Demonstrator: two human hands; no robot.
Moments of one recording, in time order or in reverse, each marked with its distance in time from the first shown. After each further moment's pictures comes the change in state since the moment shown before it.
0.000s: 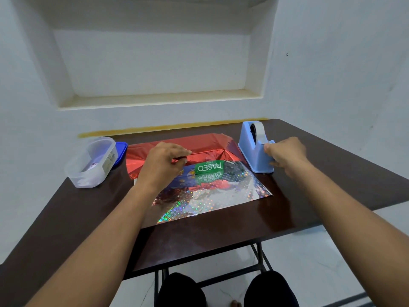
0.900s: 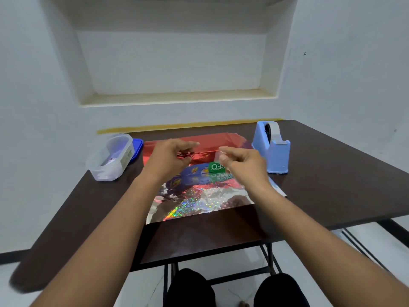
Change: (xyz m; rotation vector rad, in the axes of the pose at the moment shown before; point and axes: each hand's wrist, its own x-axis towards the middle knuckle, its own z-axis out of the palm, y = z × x) left_hand 0.001 -0.003 -0.026 -0.113 -0.124 -0.151; right_hand -0.114 -0.013 0.074 0.169 -0.285 -0.394
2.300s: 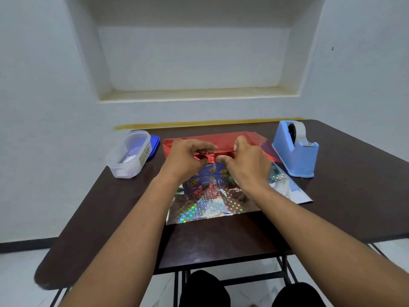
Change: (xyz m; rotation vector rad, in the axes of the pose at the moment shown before) left_hand -0.001 -0.018 0.003 -0.131 0.058 -0.004; right_hand 0.031 0.001 0.059 -0.707 0.119 -0.205
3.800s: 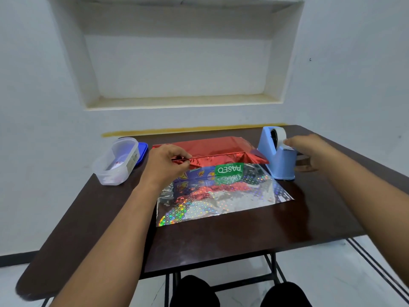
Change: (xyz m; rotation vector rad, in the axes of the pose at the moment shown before) left_hand -0.006 -0.013 -0.006 0.029 0.140 -0.025; right_hand 0.068 0.123 -0.114 0.504 -0.244 0.753
